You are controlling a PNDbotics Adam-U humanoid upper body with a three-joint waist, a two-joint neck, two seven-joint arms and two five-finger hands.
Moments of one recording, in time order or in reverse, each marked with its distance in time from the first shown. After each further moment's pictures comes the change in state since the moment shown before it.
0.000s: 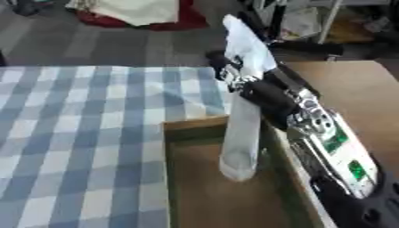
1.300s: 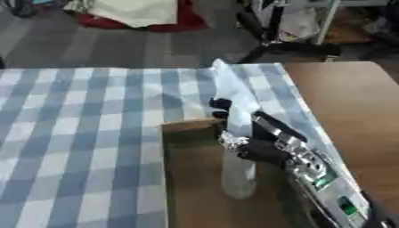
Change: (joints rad) left arm -0.002 0.000 0.000 0.000 -0.004 0.000 0.000; right arm 0.143 -0.002 -0.003 0.047 0.283 -0.094 0.249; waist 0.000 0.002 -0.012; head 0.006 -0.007
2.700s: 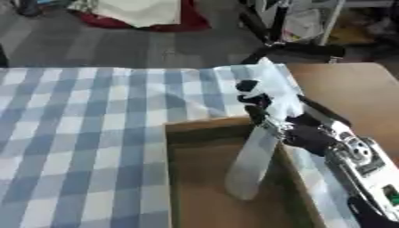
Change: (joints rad) left arm 0.002 0.000 0.000 0.000 -0.007 0.005 -0.004; right arm -0.006 -0.071 -0.100 0.006 -0.198 -0.084 0.138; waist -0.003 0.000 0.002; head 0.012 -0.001
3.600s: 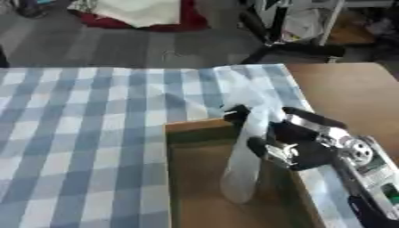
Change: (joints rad) left arm 0.000 0.000 0.000 0.000 -0.006 0.011 -0.011; right arm 0.003 -0.005 -0.011 0.003 0.072 -0.133 0.252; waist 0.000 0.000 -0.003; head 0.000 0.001
